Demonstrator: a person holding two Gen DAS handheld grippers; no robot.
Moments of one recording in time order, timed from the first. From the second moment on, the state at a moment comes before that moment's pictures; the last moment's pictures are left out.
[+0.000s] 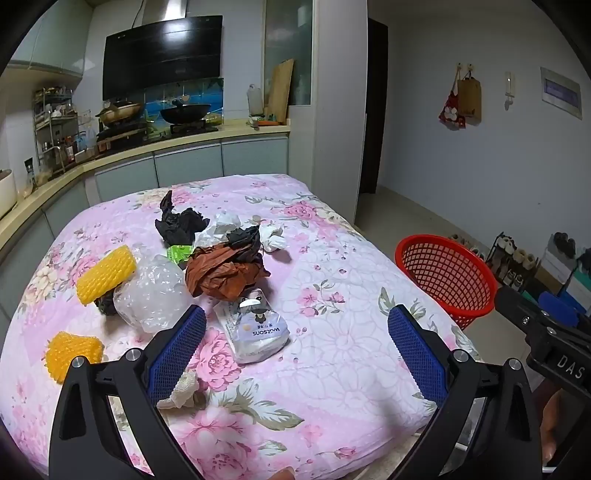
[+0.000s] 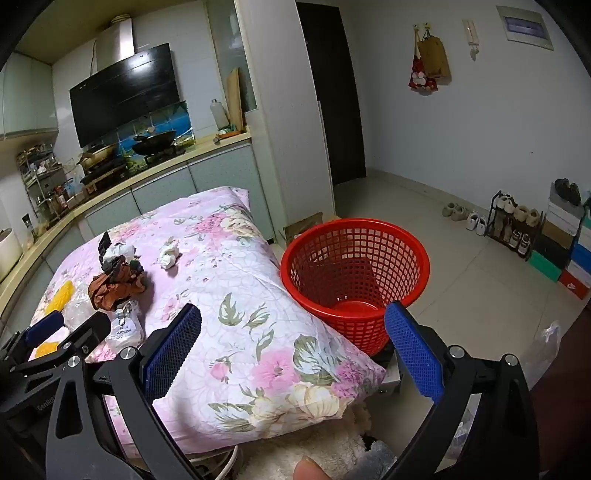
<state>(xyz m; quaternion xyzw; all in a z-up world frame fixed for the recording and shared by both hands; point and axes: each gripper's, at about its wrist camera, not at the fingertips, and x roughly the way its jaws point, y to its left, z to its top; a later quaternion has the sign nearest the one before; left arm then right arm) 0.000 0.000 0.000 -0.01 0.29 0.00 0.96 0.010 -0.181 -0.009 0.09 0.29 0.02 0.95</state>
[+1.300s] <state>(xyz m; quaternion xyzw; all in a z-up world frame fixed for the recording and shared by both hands) -0.003 0.003 0.003 -0.01 0.28 0.00 0.96 0.008 -0.183 -0.007 0.10 0.29 0.02 0.95</state>
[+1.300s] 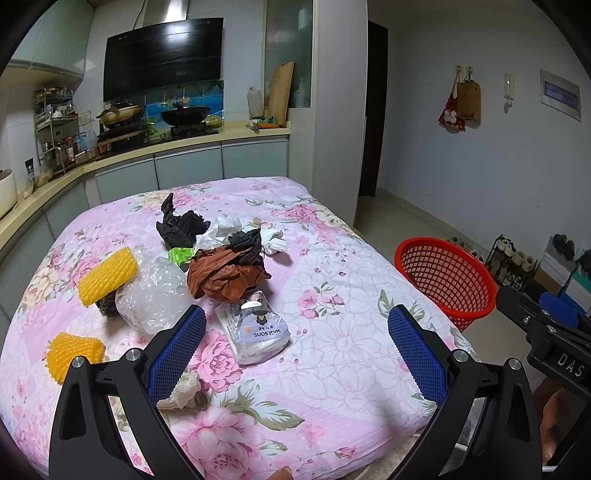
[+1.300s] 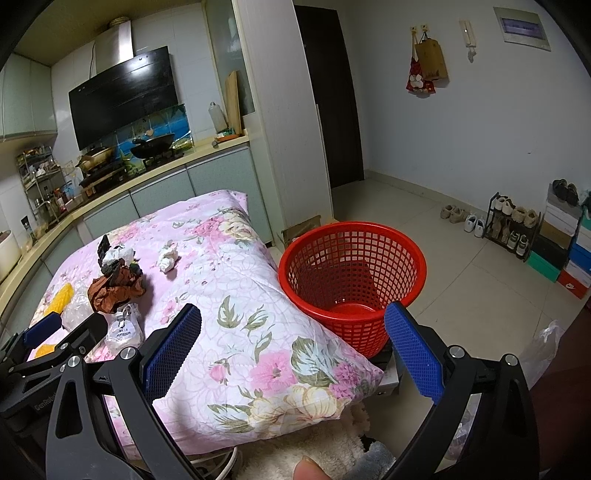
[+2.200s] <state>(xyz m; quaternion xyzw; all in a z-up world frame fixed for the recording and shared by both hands) -0.007 0.001 0.010 0.00 0.27 0.00 0.96 0.004 -0.184 0.000 0.10 0.27 0.02 0.96</state>
